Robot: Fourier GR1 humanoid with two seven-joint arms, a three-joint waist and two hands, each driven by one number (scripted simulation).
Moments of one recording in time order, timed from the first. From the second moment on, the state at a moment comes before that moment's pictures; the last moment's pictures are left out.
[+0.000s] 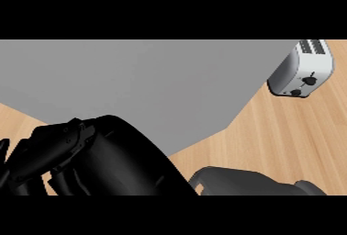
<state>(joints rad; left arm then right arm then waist) 0.46 0.78 -0.23 -2.19 0.92 0.34 -0.60 -0.98 -0.02 0.66 -1.84 -0.23 -0.48 0.66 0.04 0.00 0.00</state>
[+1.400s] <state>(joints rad) 0.42 0.71 -0.19 -2.17 0.86 0.33 -0.51 -1.24 0.00 0.40 -1.14 -0.22 -0.13 0.19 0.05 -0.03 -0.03</state>
